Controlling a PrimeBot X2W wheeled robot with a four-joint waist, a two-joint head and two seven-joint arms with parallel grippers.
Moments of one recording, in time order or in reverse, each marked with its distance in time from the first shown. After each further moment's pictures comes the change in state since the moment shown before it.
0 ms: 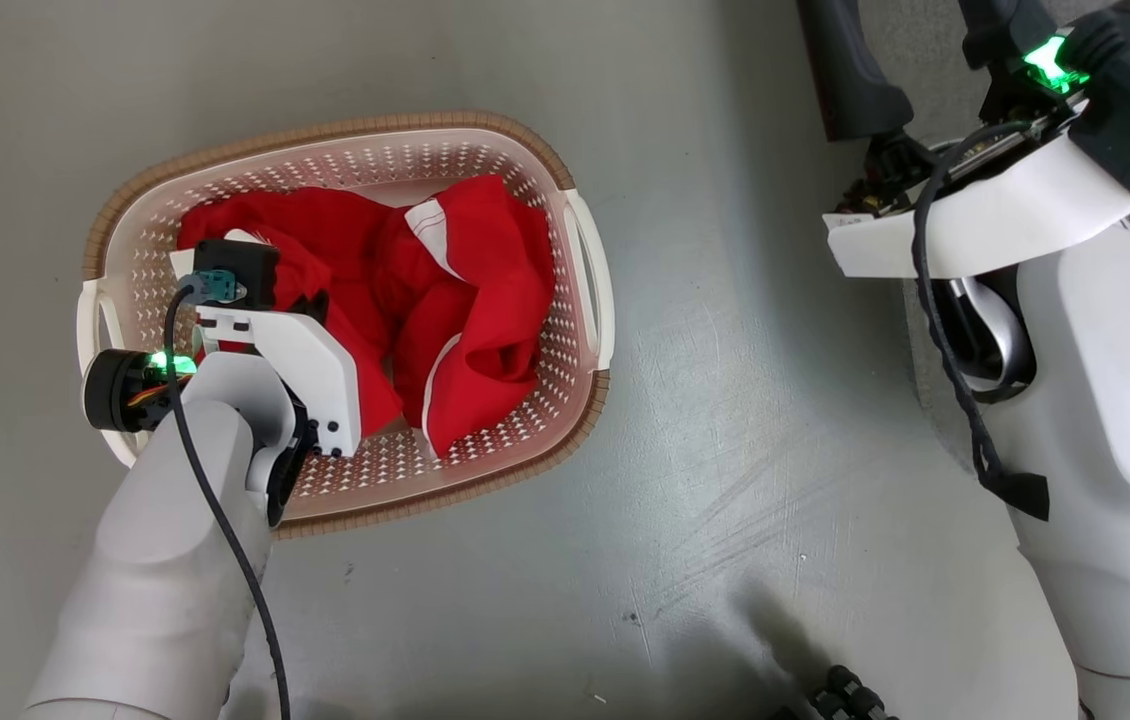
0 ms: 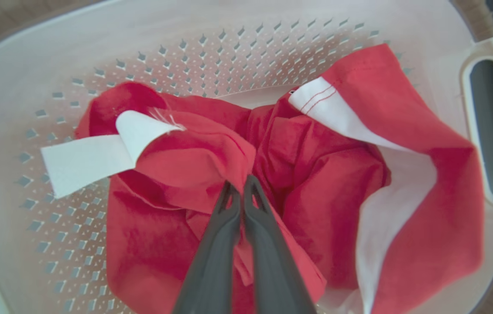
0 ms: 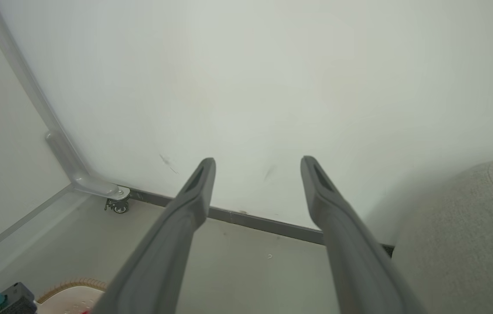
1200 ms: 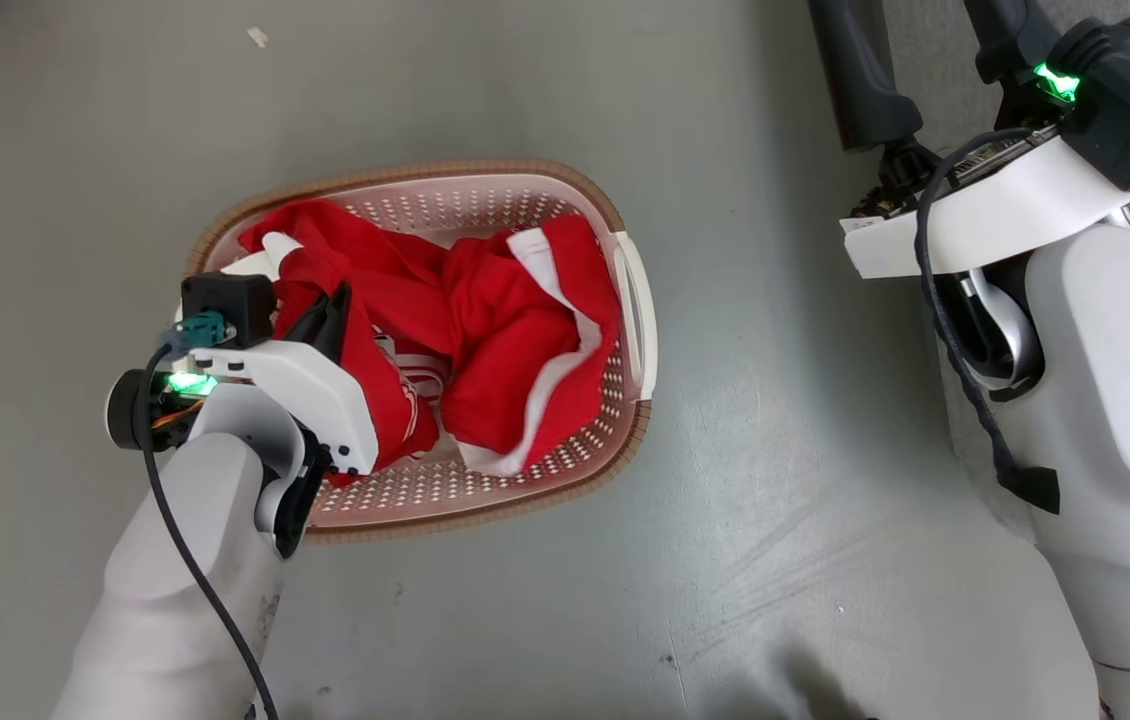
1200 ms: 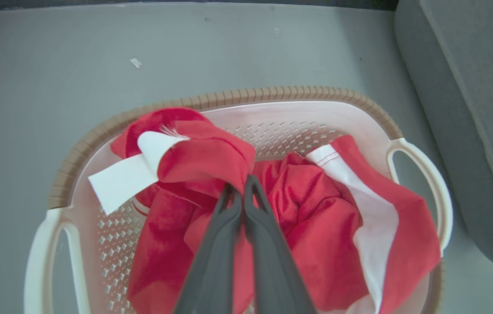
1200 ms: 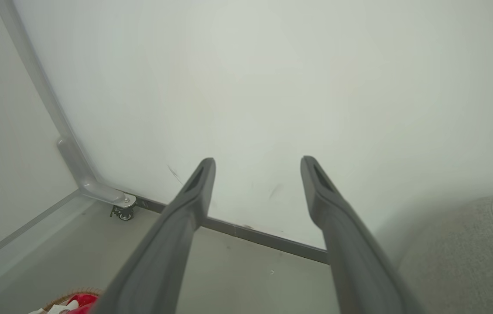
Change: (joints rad) left arm 0.073 -0.002 0.000 -0.069 -0.088 -0.054 -0.182; right arm -0.004 -0.032 0.001 0.063 -0.019 0.000 0.000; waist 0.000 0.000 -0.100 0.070
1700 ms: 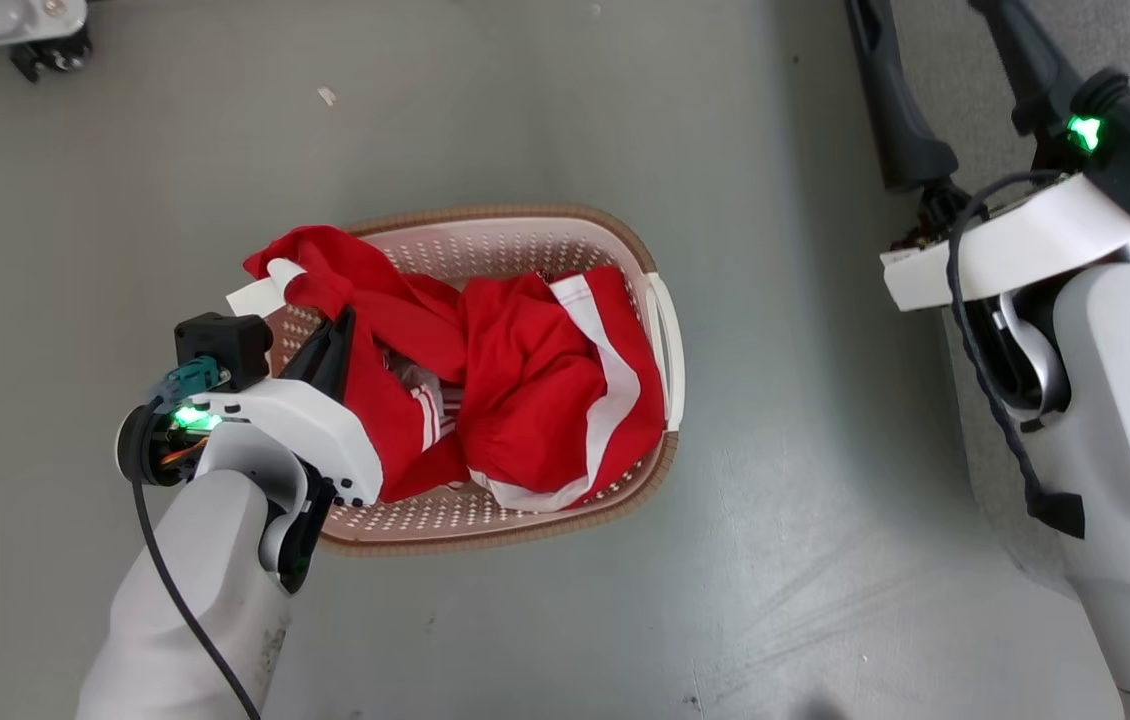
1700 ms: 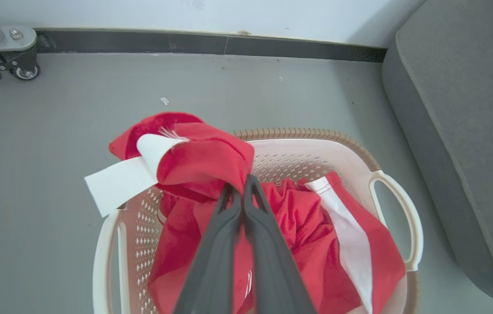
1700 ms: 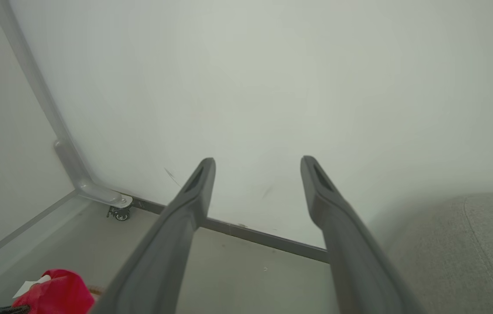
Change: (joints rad) left arm 0.061 -0.001 -0.003 -0.024 -0.044 -0.010 -0.075; right arm 0.060 -0.039 -0.034 0.033 0.000 0.000 0.000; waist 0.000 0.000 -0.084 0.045
